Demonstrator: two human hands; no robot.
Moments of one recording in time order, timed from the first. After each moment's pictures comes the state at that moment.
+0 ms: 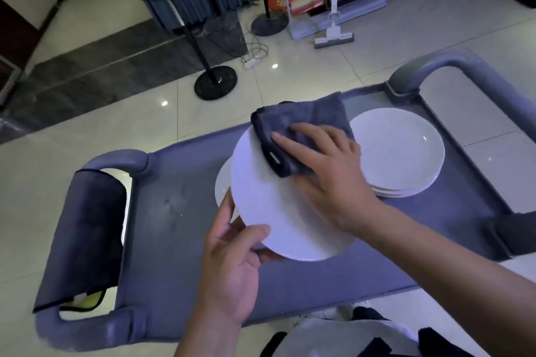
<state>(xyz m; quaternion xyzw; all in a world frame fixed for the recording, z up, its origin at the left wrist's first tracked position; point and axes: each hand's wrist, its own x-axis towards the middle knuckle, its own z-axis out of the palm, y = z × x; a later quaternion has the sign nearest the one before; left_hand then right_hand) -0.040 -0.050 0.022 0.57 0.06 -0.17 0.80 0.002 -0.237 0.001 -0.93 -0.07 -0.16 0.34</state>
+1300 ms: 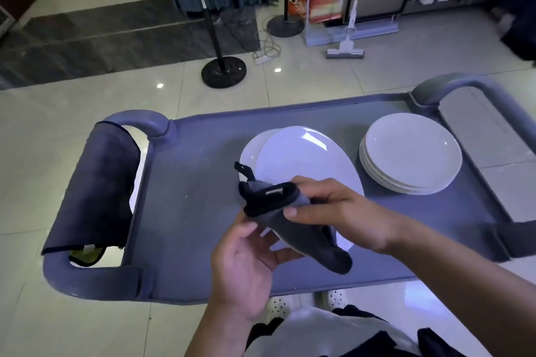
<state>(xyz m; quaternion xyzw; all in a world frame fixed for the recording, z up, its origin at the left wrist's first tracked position) -0.078 0.021 -0.005 0.41 0.09 -0.21 0.88 -0.047 -0.156 0.039 -0.68 -0.07 0.25 0.69</state>
